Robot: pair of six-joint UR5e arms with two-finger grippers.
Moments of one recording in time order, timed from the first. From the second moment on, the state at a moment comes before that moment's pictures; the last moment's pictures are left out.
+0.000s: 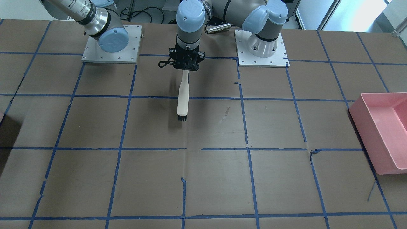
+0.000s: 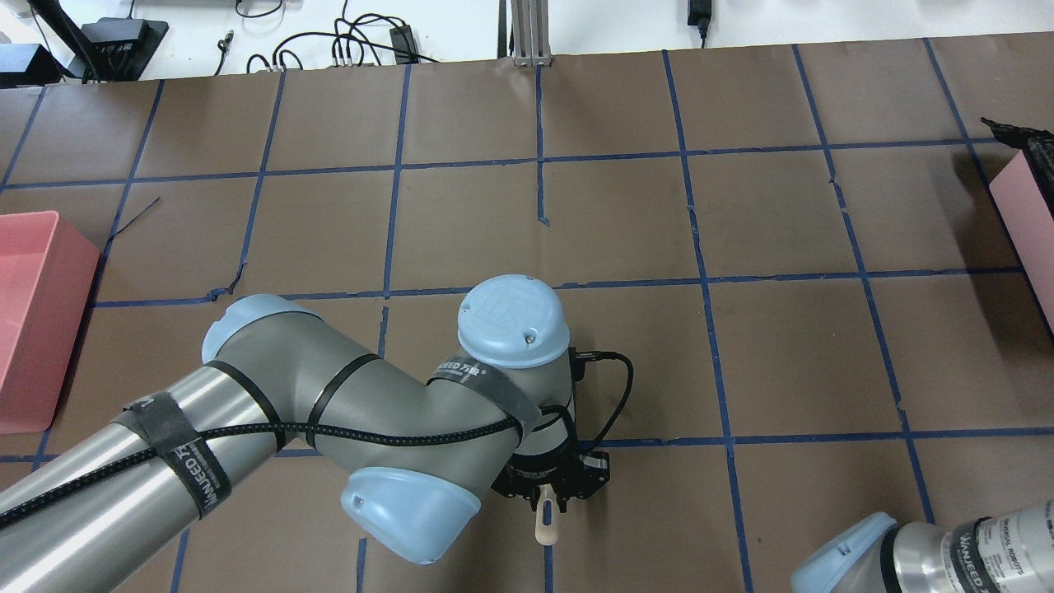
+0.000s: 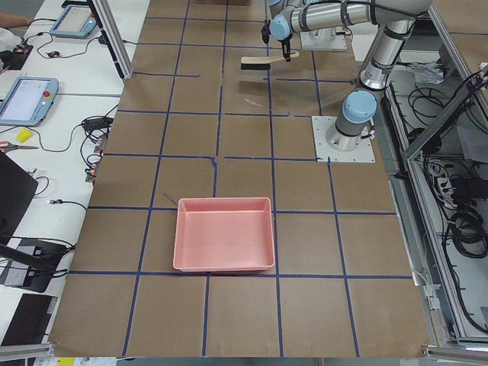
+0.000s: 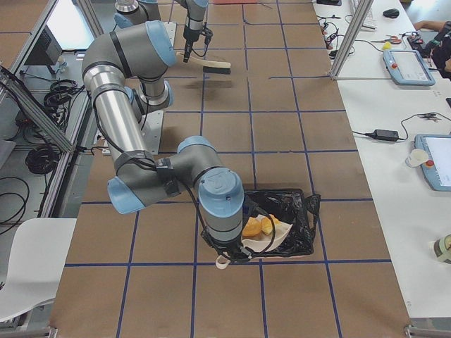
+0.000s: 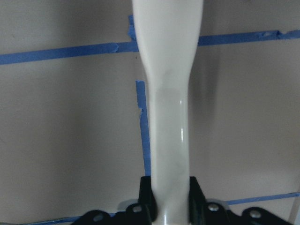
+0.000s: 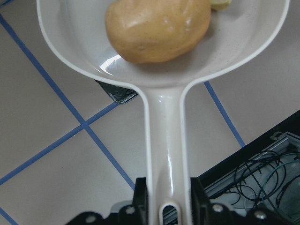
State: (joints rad) left arm -2.15 -1.63 -2.04 -1.28 1.36 -0.49; right arm 0.47 -1.06 1.09 -1.80 -1.62 -2.16
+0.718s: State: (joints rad) left arm -2.14 -1.64 -2.13 -1.22 1.38 -0.53; right arm 0.56 -1.02 1.09 -1.85 -1.82 -2.21
